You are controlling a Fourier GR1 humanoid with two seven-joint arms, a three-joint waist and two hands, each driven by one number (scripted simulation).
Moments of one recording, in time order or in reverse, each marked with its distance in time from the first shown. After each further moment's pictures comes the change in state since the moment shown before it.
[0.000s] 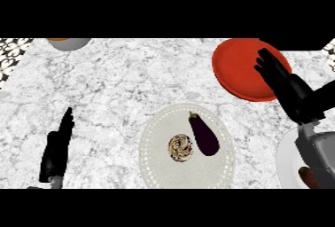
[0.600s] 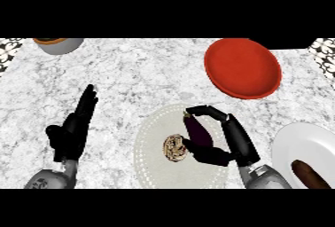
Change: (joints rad) left arm -0.124 -0.069 -0.027 -0.112 0.070 -0.109 -0.066; right arm 0.146 0.210 0.356 -0.139 0.409 -0.275 -0.086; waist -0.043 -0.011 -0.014
